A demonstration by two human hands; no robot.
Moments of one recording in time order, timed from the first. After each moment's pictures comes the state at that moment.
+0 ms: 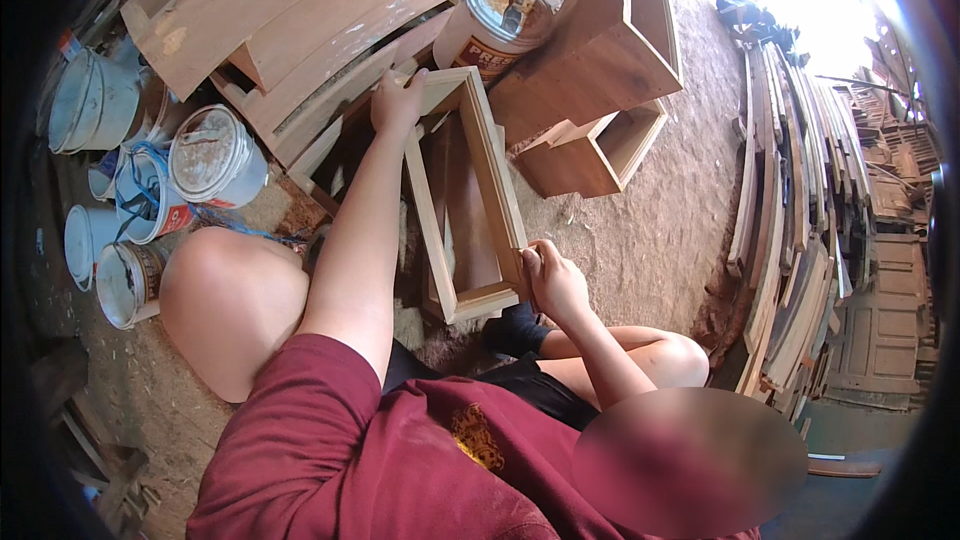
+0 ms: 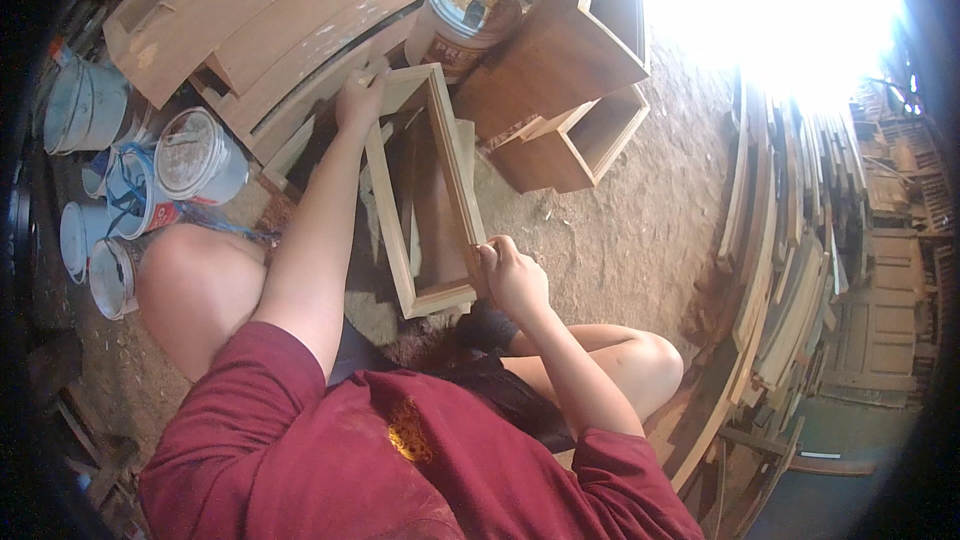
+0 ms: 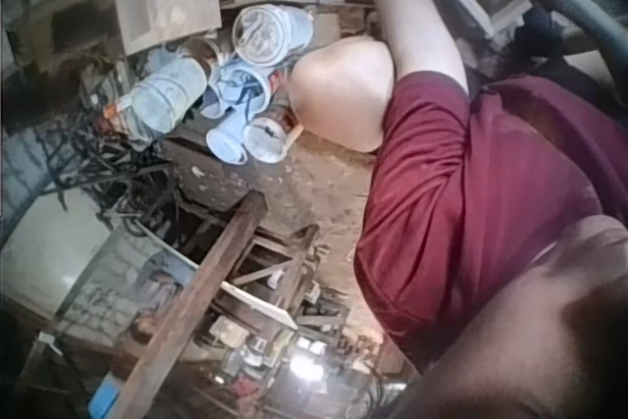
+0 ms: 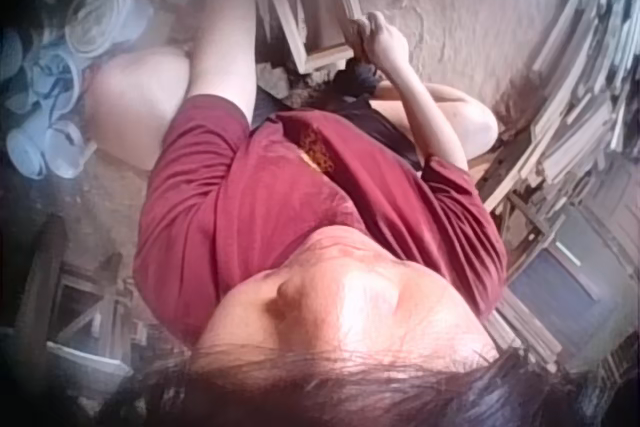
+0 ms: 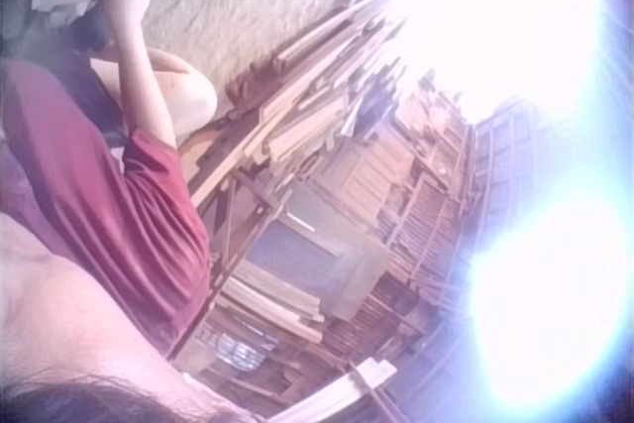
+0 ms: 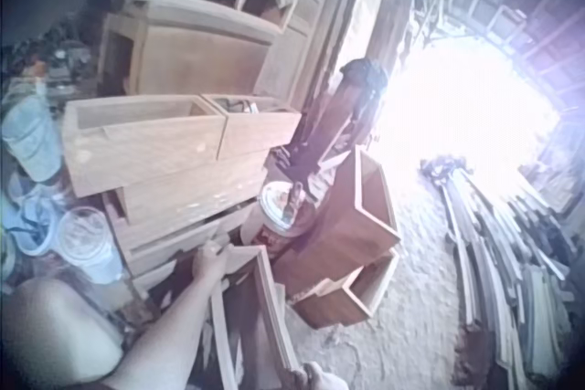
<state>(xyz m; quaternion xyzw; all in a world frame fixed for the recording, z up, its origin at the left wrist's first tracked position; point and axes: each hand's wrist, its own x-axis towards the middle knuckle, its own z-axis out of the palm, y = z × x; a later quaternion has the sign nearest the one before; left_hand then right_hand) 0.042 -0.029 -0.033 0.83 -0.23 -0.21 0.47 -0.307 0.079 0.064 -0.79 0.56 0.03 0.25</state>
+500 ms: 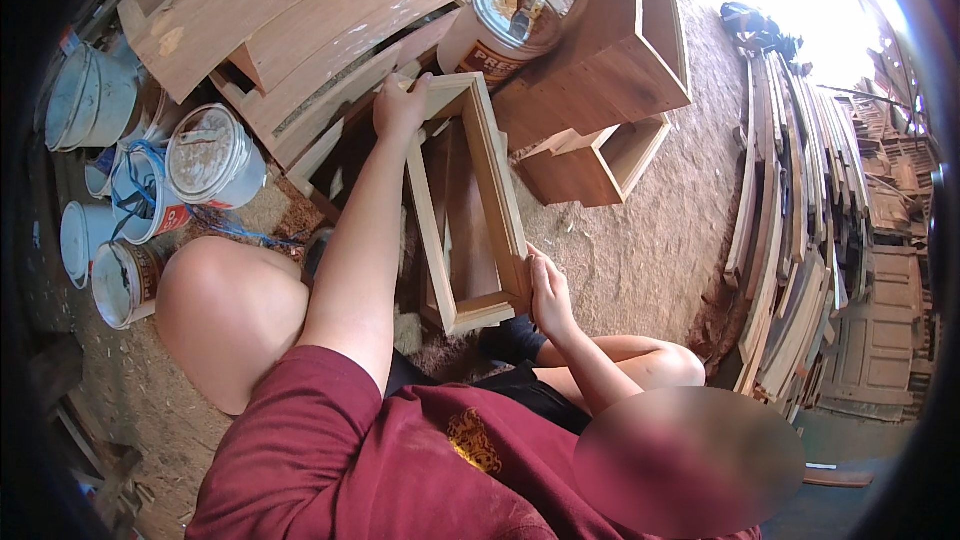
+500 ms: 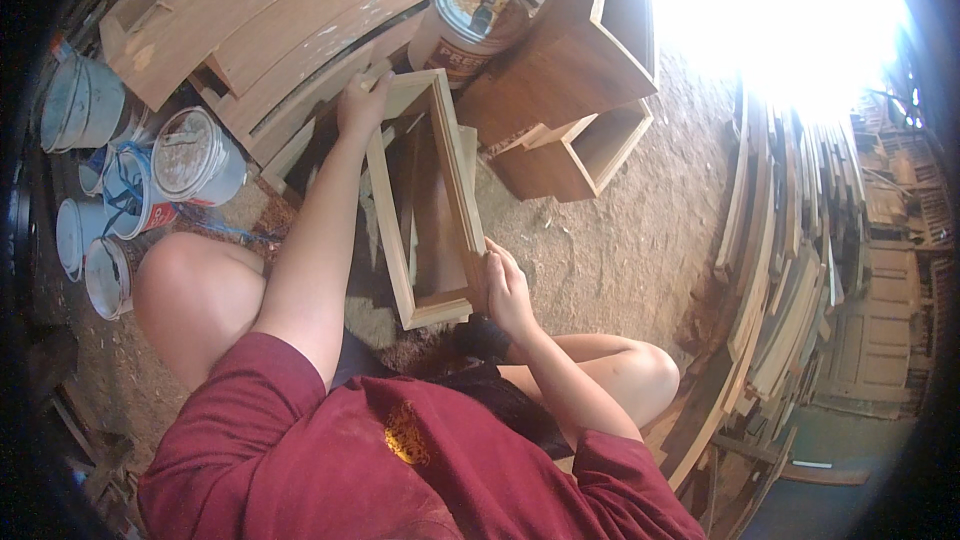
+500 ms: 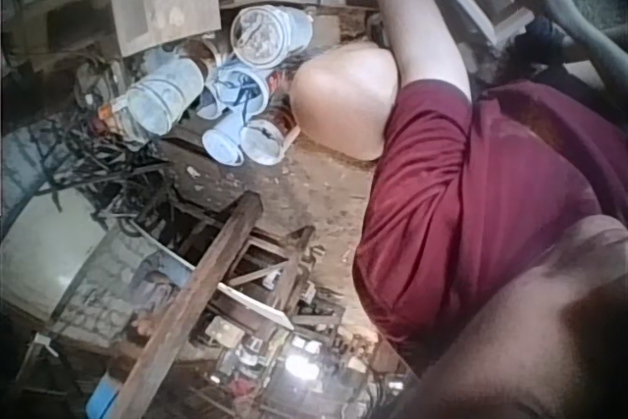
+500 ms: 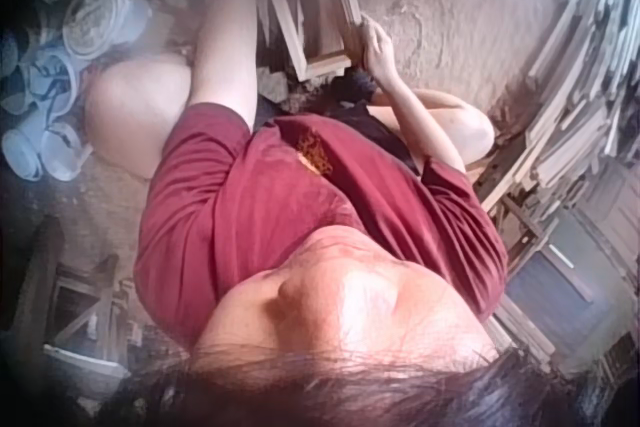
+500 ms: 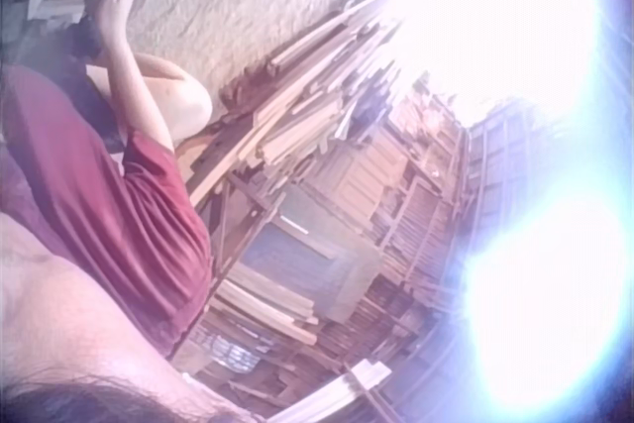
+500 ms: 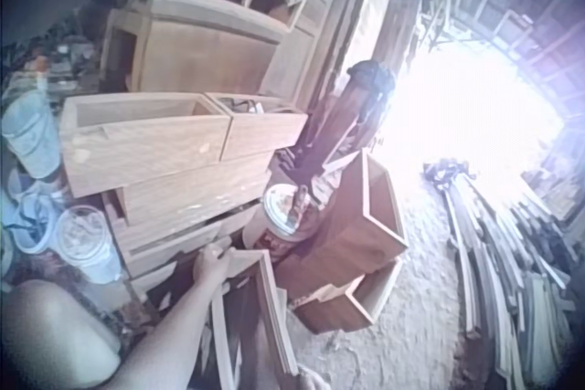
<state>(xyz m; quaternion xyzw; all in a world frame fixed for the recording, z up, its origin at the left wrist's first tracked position) 0.045 -0.029 -0.038 0.82 -0.24 -0.21 0.47 -0.315 0.084 0.020 -0.65 0.51 -0.18 0.52</state>
